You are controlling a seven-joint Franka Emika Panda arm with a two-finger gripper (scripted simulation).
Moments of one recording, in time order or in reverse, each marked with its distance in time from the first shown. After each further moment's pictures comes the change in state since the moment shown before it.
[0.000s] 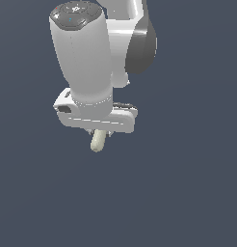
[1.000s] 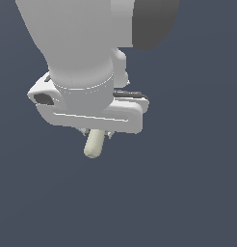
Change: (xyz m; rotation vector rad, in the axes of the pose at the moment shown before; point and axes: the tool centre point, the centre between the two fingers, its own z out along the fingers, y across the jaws) arm 0.048 -0.012 -0.070 0.001 -0.001 -0.001
